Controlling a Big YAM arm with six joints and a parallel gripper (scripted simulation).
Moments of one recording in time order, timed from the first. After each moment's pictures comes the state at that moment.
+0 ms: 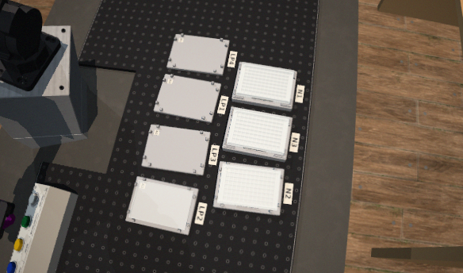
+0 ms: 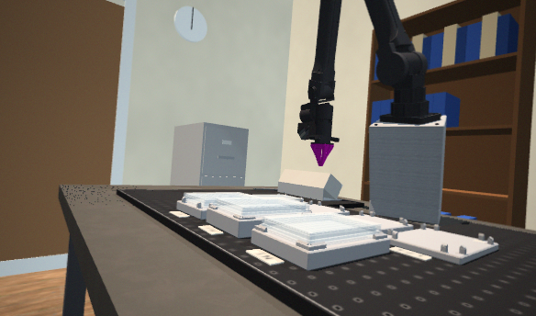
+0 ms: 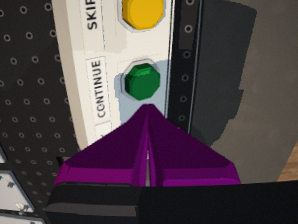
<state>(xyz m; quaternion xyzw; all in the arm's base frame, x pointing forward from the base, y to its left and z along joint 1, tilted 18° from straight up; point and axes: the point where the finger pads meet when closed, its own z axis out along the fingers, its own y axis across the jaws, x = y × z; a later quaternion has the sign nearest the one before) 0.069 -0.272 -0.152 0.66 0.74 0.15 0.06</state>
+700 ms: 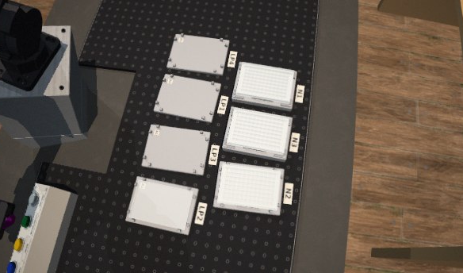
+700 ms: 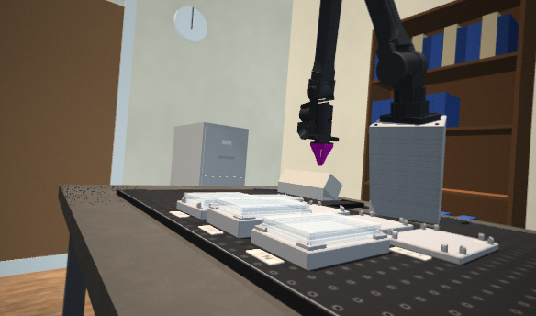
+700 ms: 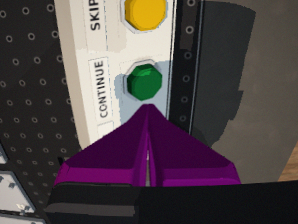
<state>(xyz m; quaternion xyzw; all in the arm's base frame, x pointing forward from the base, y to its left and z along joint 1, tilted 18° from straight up) 0.070 -0.273 -0.150 0.66 0.74 0.14 0.06</state>
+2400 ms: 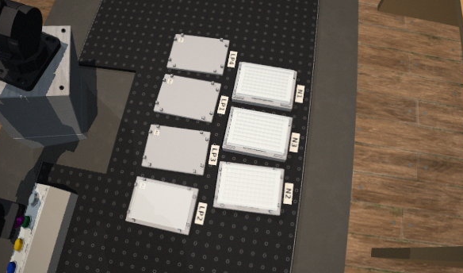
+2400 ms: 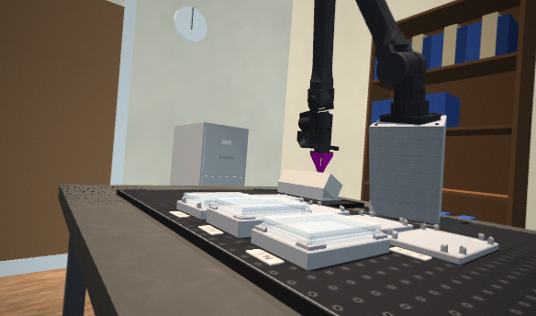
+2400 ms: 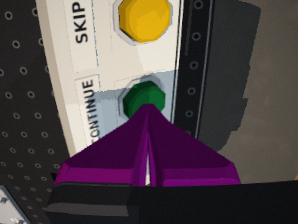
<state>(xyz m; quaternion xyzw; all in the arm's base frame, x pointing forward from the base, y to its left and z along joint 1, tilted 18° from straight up) 0.079 -0.266 -0.179 0.66 0.74 0.15 0.06</state>
